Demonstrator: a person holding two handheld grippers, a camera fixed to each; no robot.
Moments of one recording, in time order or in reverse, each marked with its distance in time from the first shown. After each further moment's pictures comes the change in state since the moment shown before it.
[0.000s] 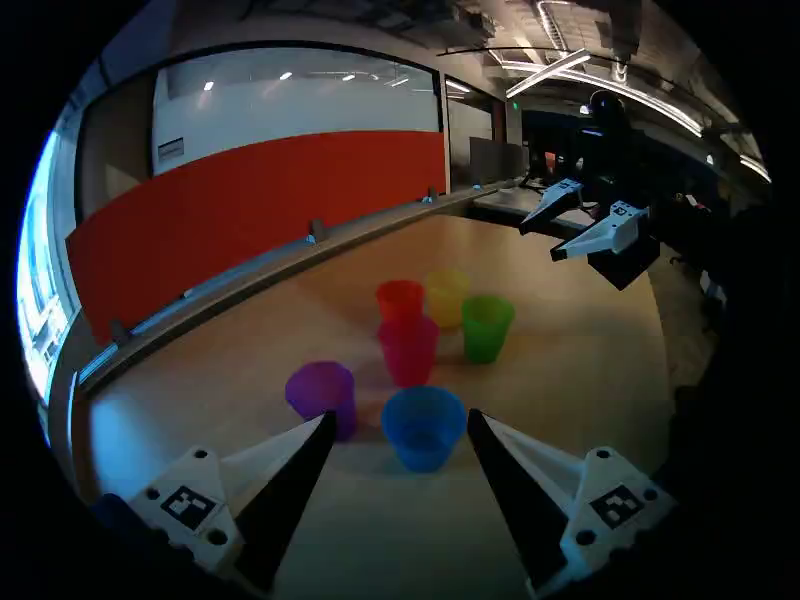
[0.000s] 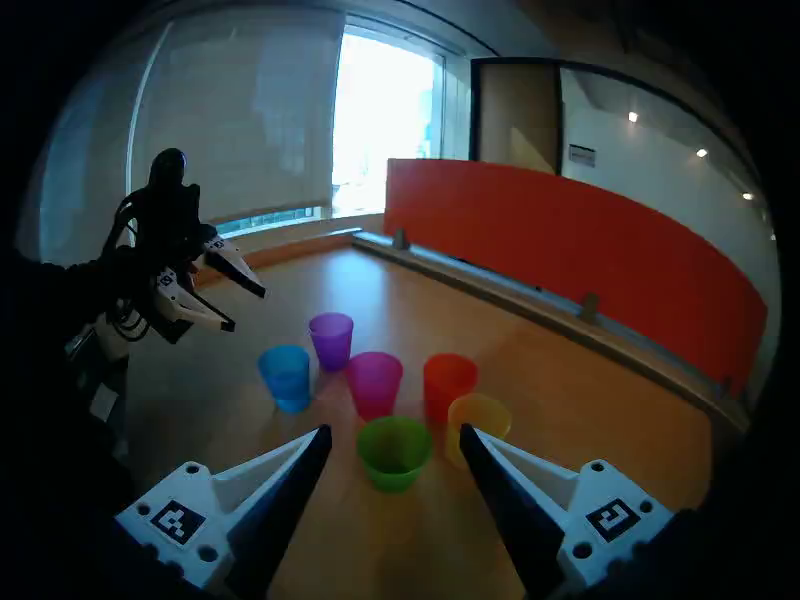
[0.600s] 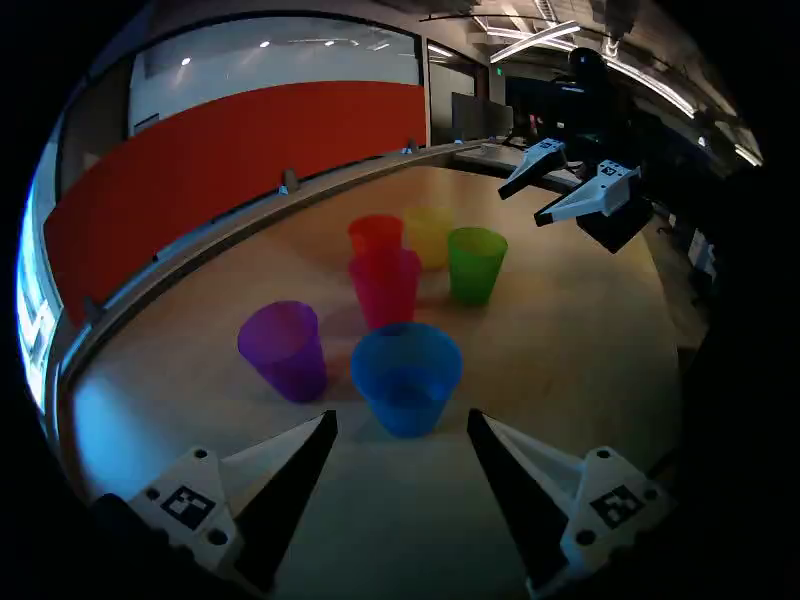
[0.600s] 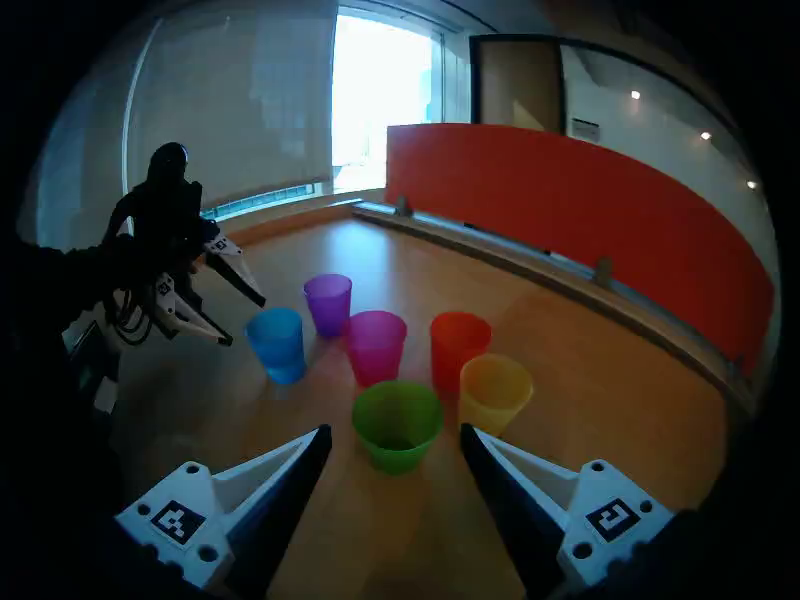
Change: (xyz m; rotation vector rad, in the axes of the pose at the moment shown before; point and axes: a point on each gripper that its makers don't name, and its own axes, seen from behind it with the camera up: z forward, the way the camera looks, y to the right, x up) left arm -0.060 0.015 0.040 -0.067 -0.130 0.024; right arm -0.043 -0.001 0.029 0.021 -0.070 0.027
